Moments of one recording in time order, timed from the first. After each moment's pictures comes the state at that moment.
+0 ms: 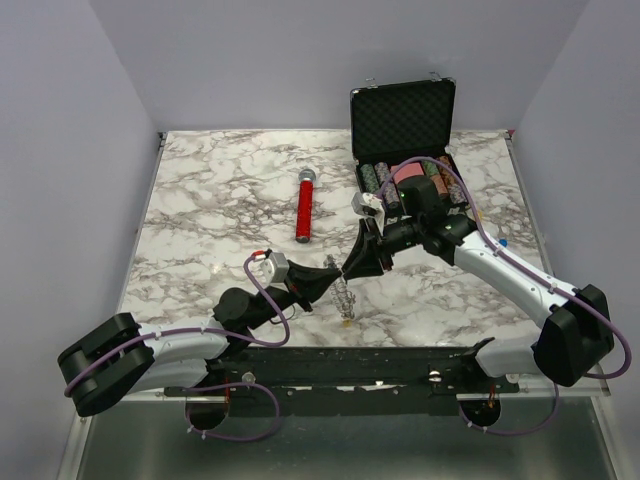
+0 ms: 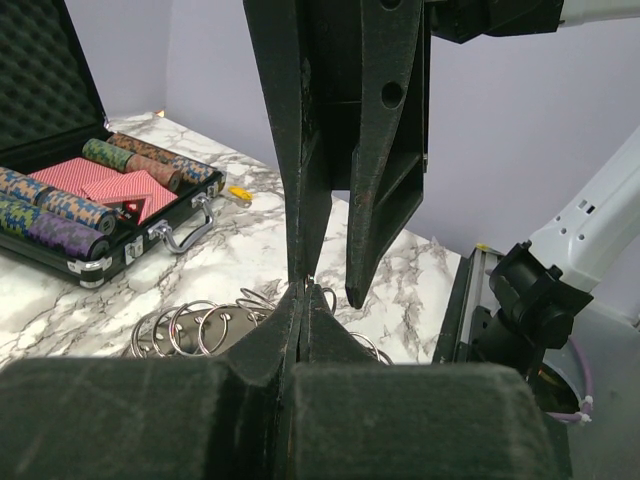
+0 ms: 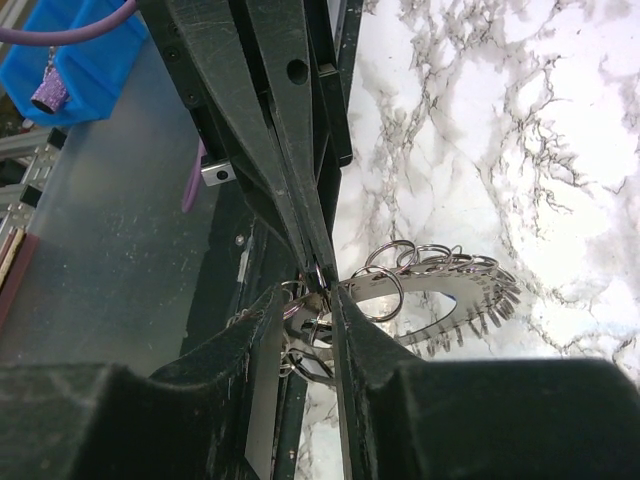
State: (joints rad) left arm -0.95 1.09 0.15 1.28 0.10 -0.34; right arm 0.58 1.35 1.03 -0.35 -1.17 -0.27
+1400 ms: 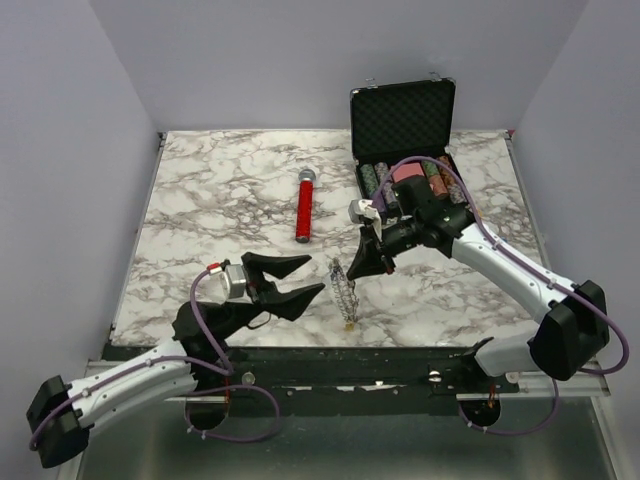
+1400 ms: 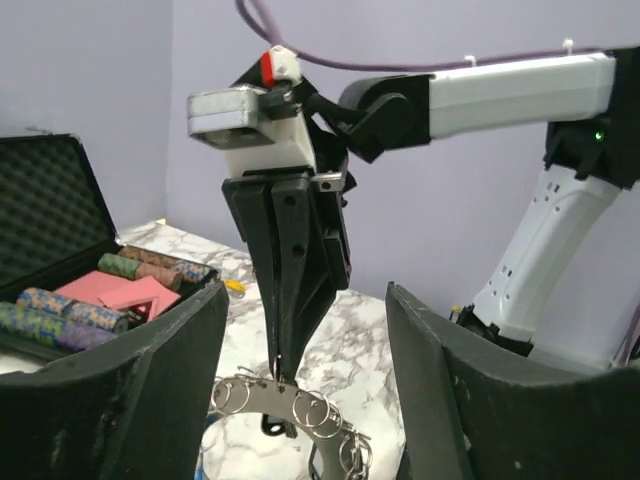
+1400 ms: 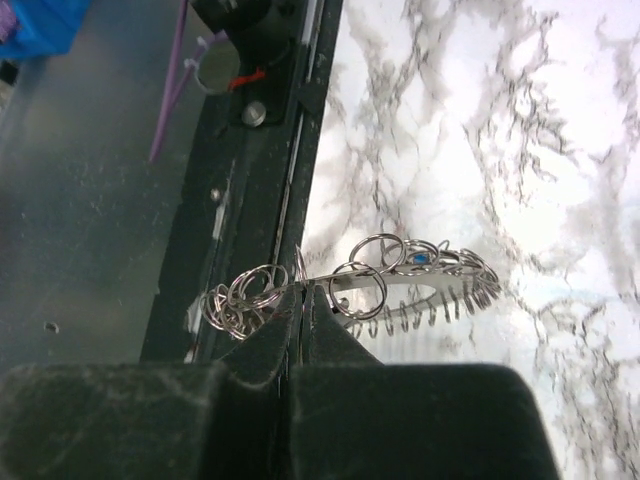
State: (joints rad) left arm -0.96 0.63 0.15 1.00 0.11 -0.29; right arm 0.59 1.37 1.09 -0.56 -1.11 -0.50
